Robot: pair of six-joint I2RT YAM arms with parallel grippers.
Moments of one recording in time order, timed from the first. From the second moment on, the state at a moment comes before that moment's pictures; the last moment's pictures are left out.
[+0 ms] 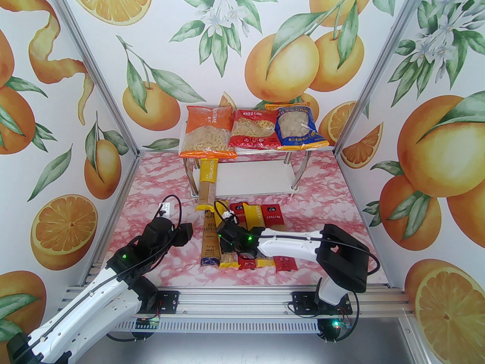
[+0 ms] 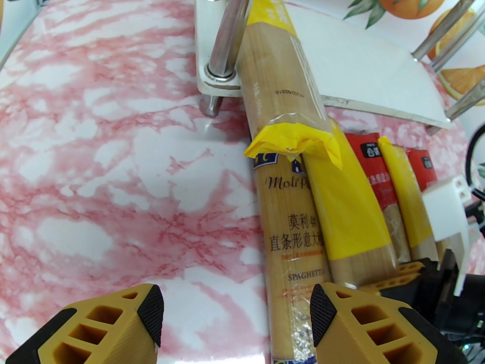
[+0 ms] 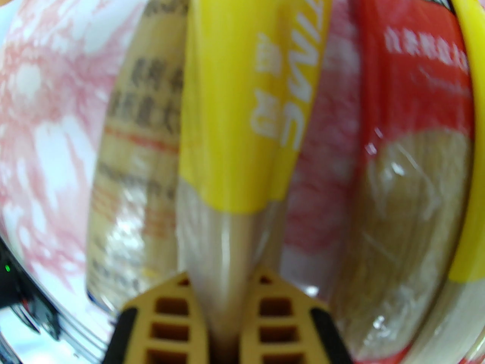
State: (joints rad) left arm -0.60 0.66 0.53 -0.56 -0.25 -0.54; right arm 1.09 1.62 0.91 -0.35 0.13 0.81
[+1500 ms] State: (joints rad) left arm -0.56 0.72 0.61 -0.53 -0.24 -0.49; right arm 0.76 1.98 1.55 -0.47 0.16 0.53
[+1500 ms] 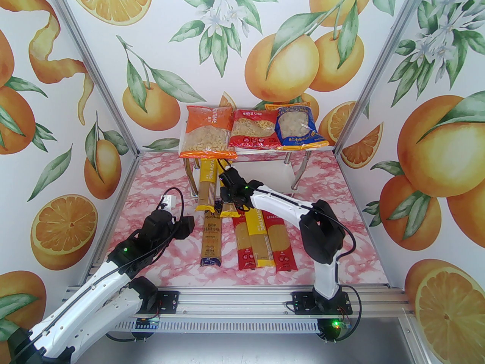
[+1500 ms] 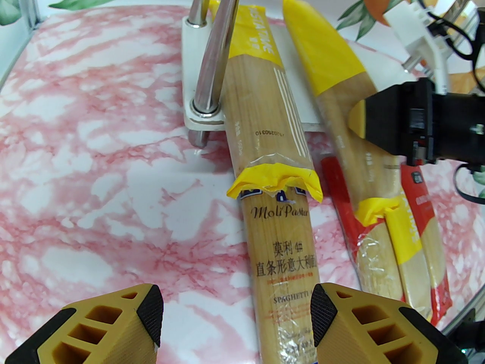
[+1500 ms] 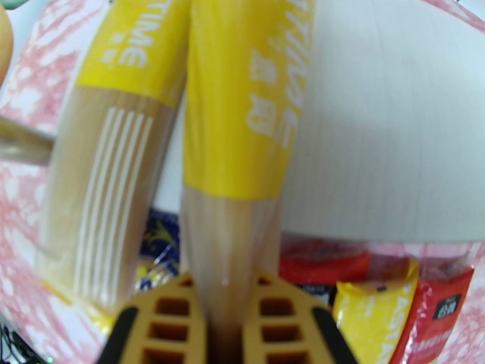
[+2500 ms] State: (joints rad) left arm -0.56 0.69 0.61 -0.55 -0.24 -0.49; right arm 0.74 2.09 1.66 -0.39 0.23 0.59
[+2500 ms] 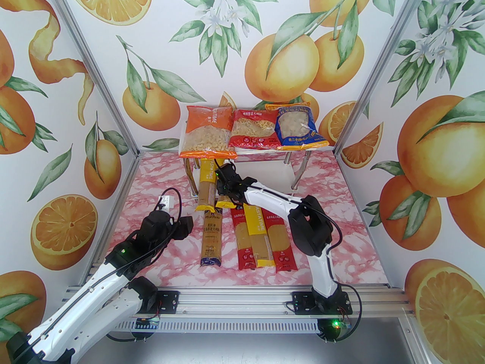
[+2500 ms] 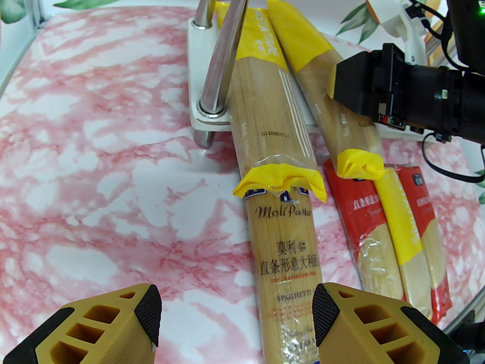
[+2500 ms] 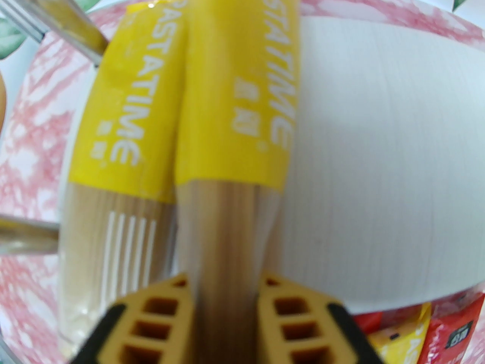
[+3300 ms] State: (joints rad) left arm -0.56 0.69 0.58 -0.55 -0.24 -0.49; right arm 0.71 1.93 1.42 -0.16 0.13 0.61
